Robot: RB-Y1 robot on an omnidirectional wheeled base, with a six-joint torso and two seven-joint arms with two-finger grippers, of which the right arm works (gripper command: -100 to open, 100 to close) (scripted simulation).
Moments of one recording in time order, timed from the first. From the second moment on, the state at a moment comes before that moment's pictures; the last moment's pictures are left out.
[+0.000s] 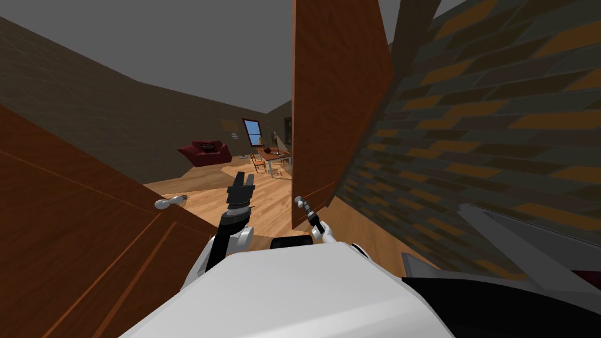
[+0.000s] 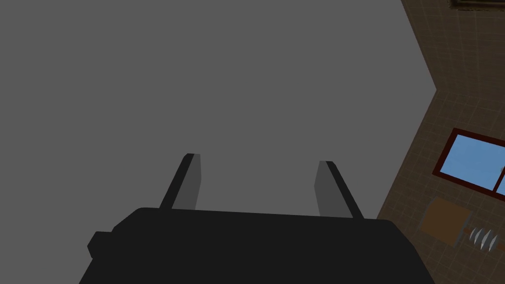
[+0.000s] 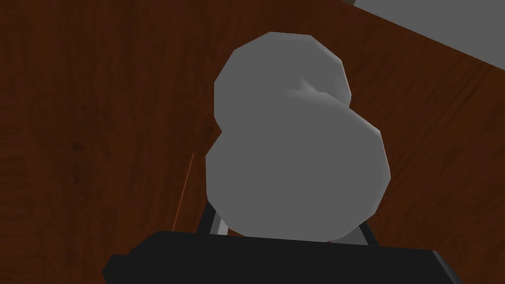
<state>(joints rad) -0.17 -0.09 0.30 -0.62 0.11 -0.86 0.08</state>
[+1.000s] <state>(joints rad) -0.19 -0.10 0.33 -0.61 0.02 -0.86 -0.16</state>
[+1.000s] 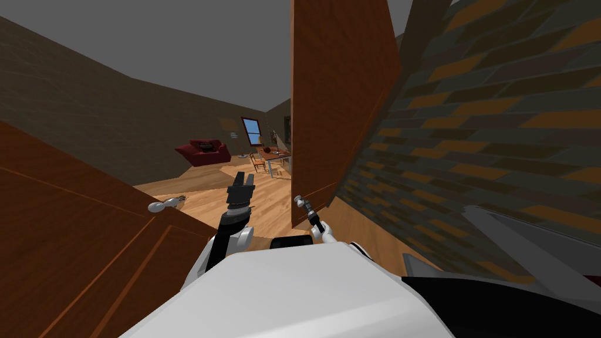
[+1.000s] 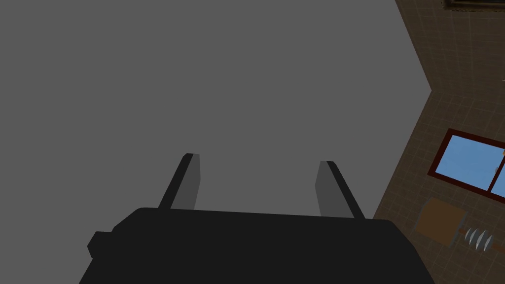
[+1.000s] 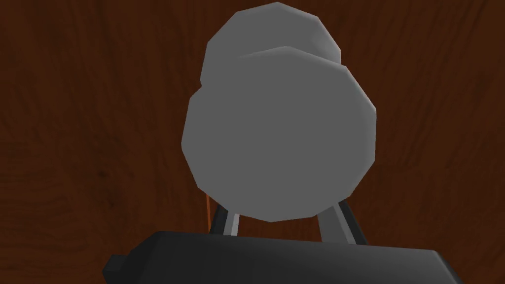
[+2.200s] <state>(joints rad) -0.17 -0.09 0.35 -0.63 -0.11 -0.85 -0.45</state>
